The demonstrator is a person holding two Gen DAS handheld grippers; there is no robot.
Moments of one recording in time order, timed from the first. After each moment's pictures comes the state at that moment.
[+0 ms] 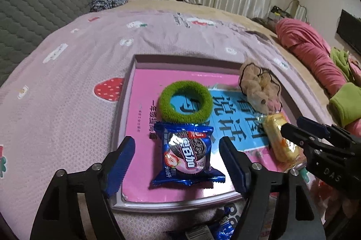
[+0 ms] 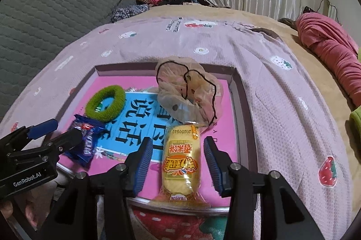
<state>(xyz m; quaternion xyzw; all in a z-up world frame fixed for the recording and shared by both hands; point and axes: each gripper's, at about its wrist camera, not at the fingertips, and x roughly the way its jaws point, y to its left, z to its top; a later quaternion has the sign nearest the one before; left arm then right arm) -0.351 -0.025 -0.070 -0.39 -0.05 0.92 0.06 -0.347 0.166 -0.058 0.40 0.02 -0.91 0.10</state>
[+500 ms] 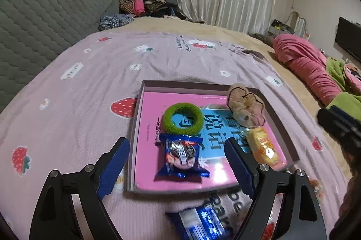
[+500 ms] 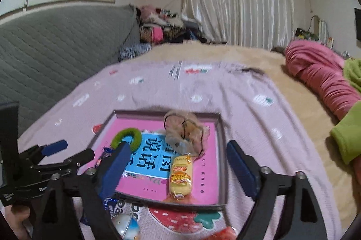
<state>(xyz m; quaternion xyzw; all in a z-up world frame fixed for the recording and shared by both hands) -0.302 -0.029 -0.018 -0.34 -0.05 0.94 0.04 -0.280 0.186 0.030 0.28 0.00 -0.95 0.10</state>
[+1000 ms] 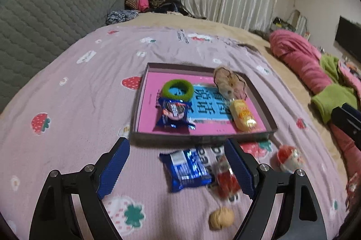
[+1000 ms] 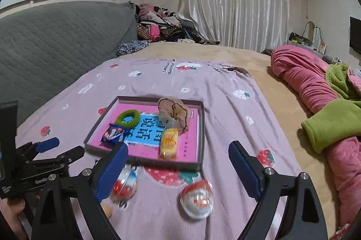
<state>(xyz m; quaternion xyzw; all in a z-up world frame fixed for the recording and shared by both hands) -0.209 -0.018 -0.002 -0.36 -0.05 0.93 0.03 -0.188 0.205 0.060 0.30 0.03 -0.95 0.08</state>
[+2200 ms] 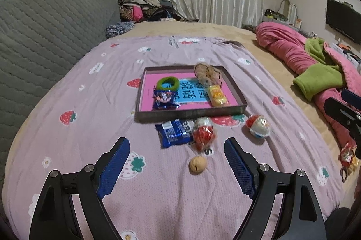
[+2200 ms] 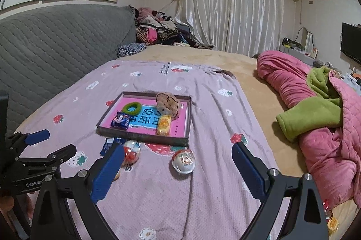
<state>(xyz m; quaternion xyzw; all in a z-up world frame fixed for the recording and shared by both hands) -0.085 0.012 0.053 -0.35 0.00 0.94 0.03 -0.084 0.230 0.096 0.29 0.04 -0.95 0.06</state>
